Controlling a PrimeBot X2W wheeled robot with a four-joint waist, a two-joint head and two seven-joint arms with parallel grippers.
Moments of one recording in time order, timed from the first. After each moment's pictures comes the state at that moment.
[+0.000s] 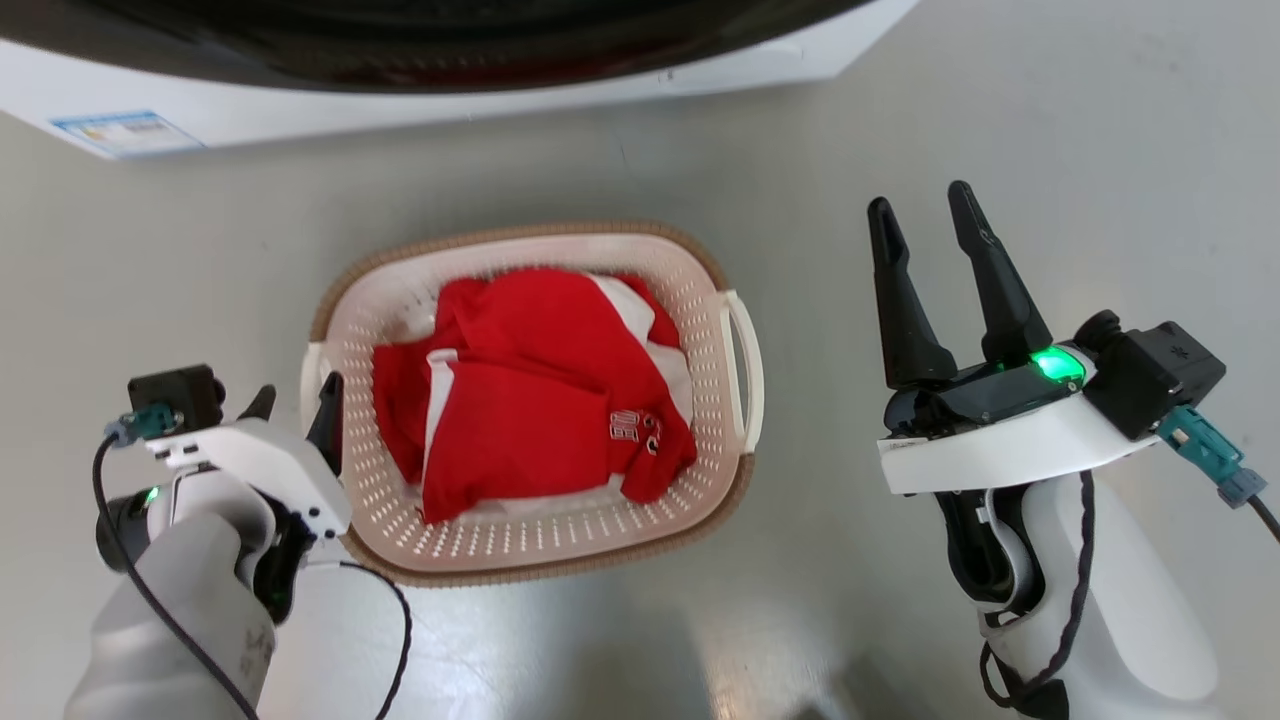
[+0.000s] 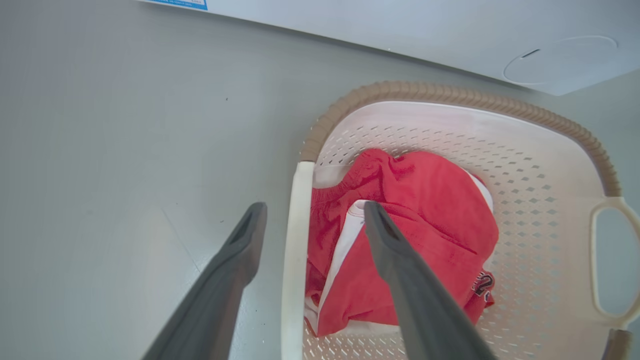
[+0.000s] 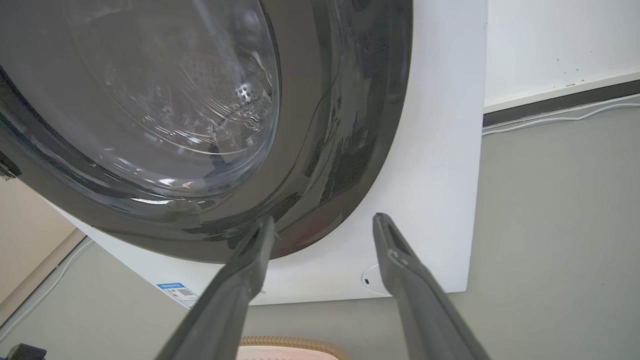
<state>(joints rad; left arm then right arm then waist) -0.75 0.24 -0.44 1.18 -0.77 -0.13 -0.25 -0.41 -0.05 0.16 0.13 0.35 0.12 -0.25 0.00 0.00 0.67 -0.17</state>
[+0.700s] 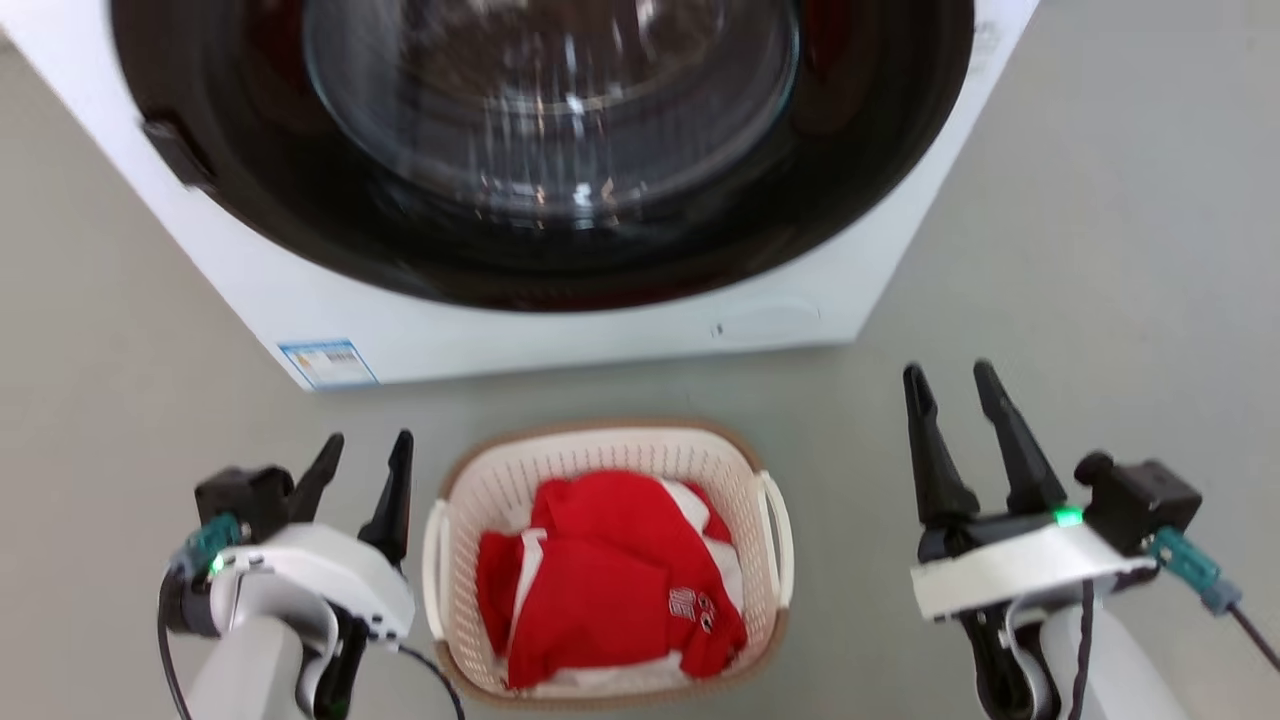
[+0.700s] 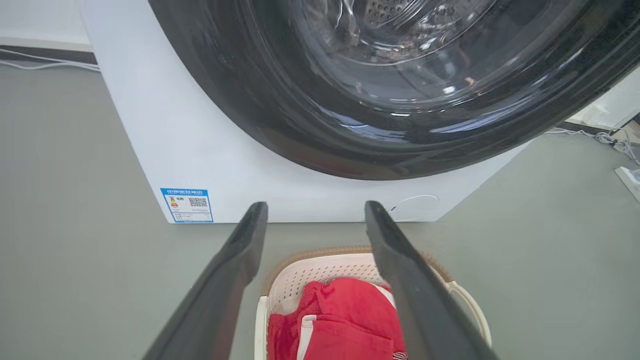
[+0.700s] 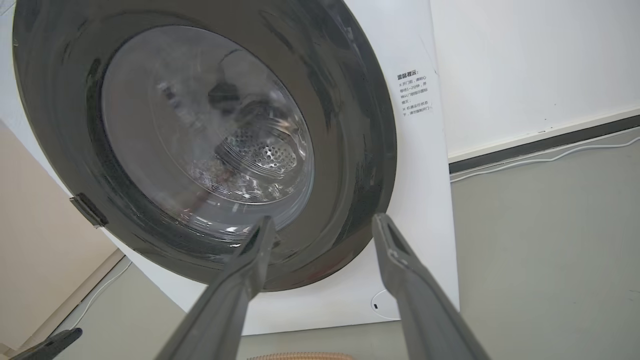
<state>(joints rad) -0.36 0.18 -0.17 0.65 -0.44 -0.12 -0.26 -0.22 -0.06 0.09 0.25 0.37 0.12 -0.25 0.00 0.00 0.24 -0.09</state>
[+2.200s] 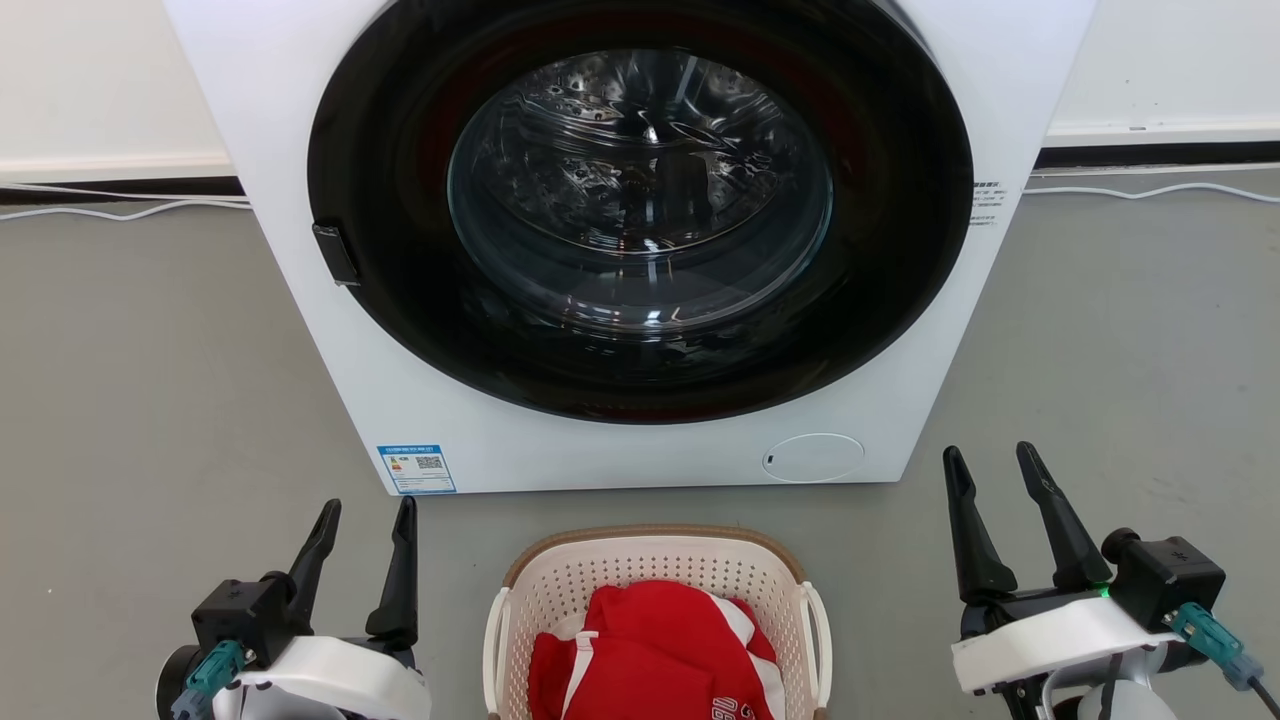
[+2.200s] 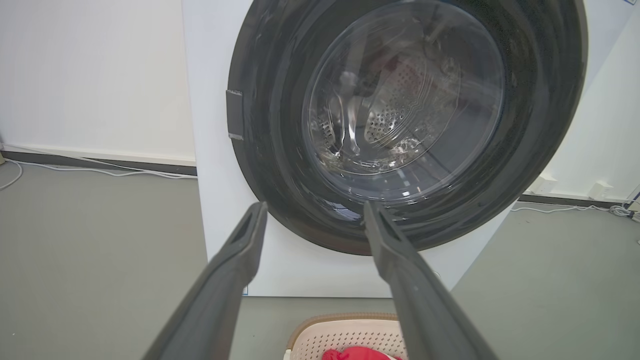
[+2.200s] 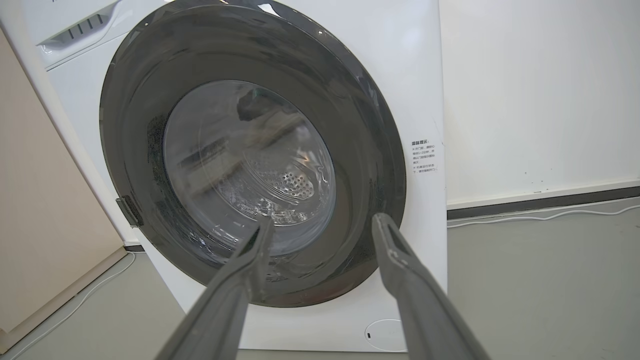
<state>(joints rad) -0.05 0.07 0.00 0.26 -0.24 -0.12 -0.26 -0.08 -0.08 0.03 0.23 0.27 0.12 -0.25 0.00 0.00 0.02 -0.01</state>
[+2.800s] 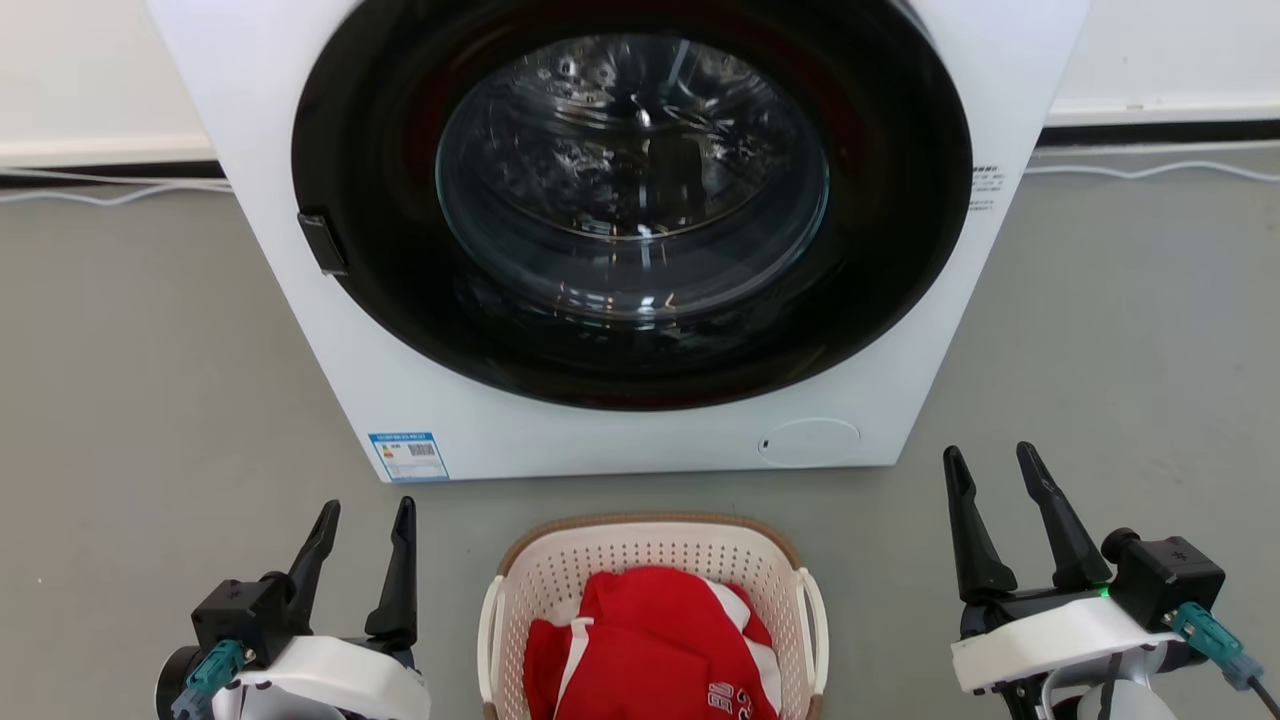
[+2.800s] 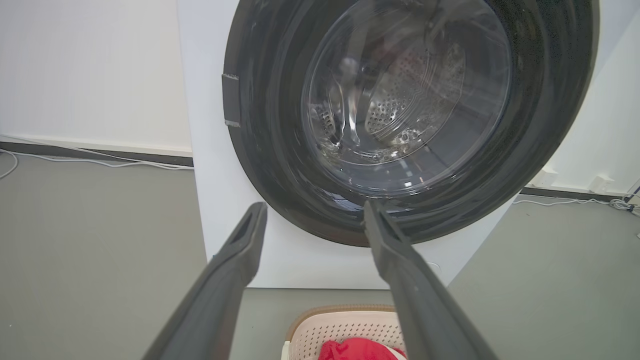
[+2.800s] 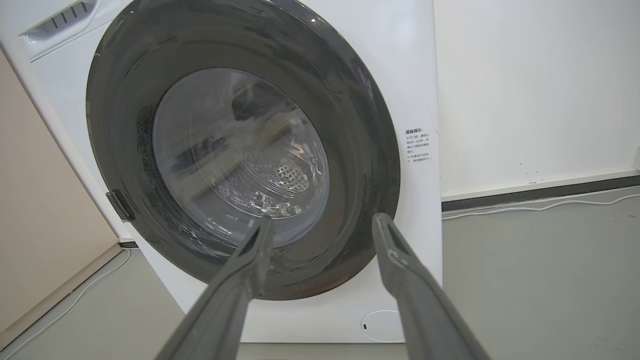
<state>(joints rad) -0.05 0.06 0.01 0.27 -0.23 -0.12 -0.26 -0.08 -0.08 0.03 0.24 0.27 0.12 -0.25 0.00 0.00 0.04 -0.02</state>
